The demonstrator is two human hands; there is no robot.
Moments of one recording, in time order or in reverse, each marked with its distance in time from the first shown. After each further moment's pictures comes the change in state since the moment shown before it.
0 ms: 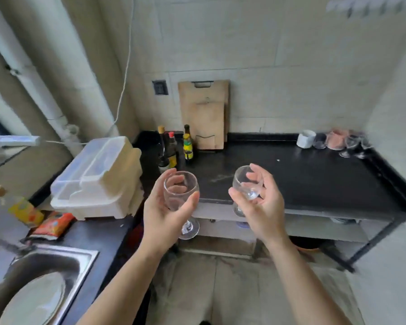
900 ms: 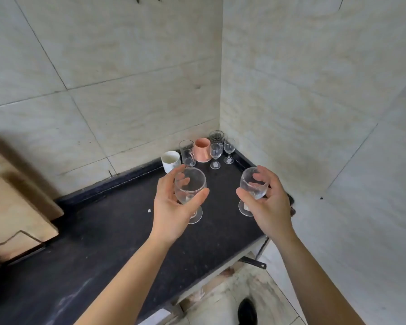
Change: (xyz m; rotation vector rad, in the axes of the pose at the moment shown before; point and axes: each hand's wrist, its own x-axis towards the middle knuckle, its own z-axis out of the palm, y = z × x) left_hand 0.236 -0.102 0.552 -0.205 -0.635 -0.116; right_hand 0.312 0.179 -0.354 -0.283 0.625 0.214
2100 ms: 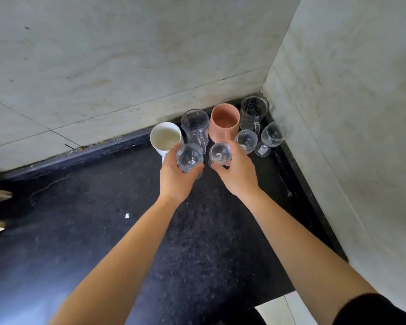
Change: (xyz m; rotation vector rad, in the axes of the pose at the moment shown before) left_hand 0.265 -0.251 0.076 0.308 0.116 -0.555; right_hand 0.299 0.206 0.204 -0.557 -0.576 0.114
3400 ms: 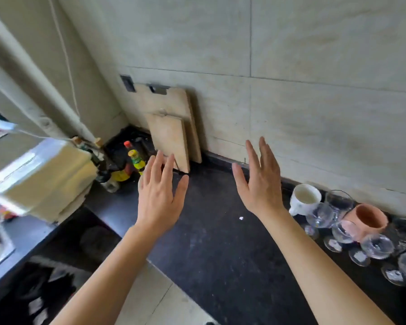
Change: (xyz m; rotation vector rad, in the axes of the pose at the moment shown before) left_hand -0.303 0.056 -0.243 0.784 0.941 -0.062; right_hand -0.146 -0.249 0.017 -0.021 -0.153 -1.039
